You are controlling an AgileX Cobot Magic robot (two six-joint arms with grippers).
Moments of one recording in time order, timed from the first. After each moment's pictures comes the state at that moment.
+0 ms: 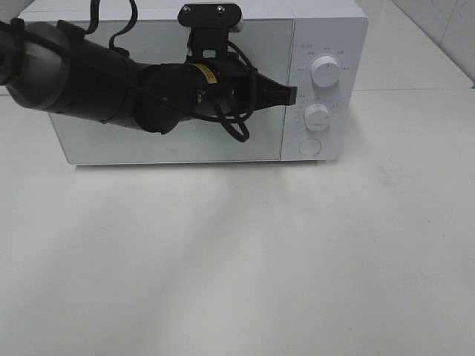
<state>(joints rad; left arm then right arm) -0.74 2.05 -1.29 -0.25 -0.29 0.00 0.07 0.00 -0.51 0.02 1.04 0.08</state>
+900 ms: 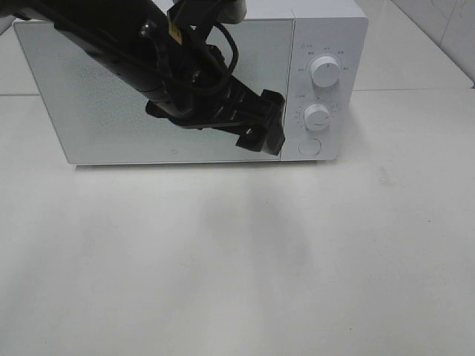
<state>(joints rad) -0.78 1.74 -1.29 -0.18 0.56 0.00 0.07 0.00 -0.51 0.02 1.04 0.08</state>
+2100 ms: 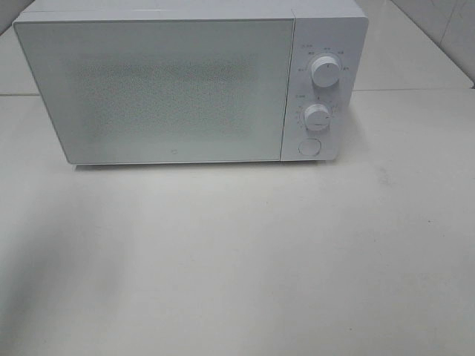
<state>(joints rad) -0.23 1.08 -0.95 -0.08 0.97 -0.06 0.07 0.00 -0.51 0.02 1.04 0.08</state>
